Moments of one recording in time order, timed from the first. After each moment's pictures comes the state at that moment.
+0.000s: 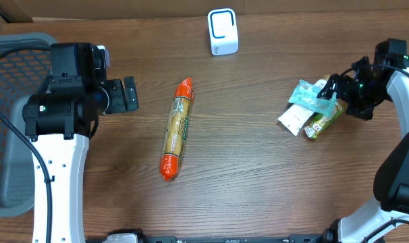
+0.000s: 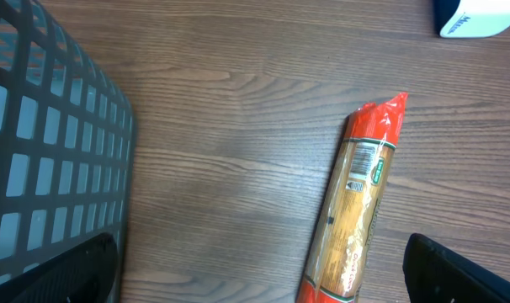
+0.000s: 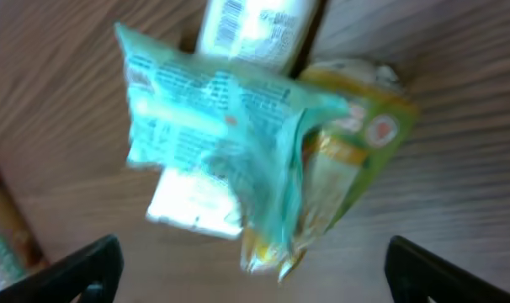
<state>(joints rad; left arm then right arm) 0.03 1.37 1.57 -1.18 -0.05 -0.09 -0.24 1.88 1.53 -1.16 -0.37 0.14</state>
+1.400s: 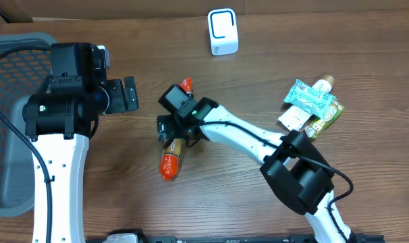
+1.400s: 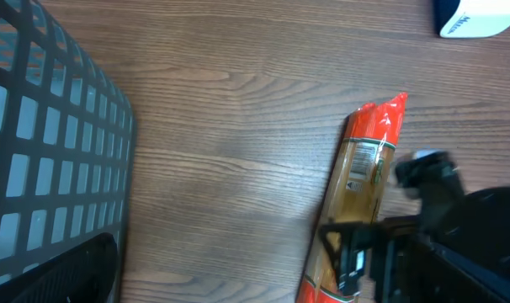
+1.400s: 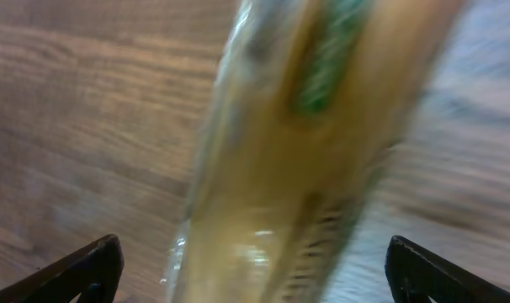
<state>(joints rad) 0.03 1.37 1.57 -1.18 -0.05 -0.09 0.87 2.19 1.69 -0.65 -0.11 0.77</state>
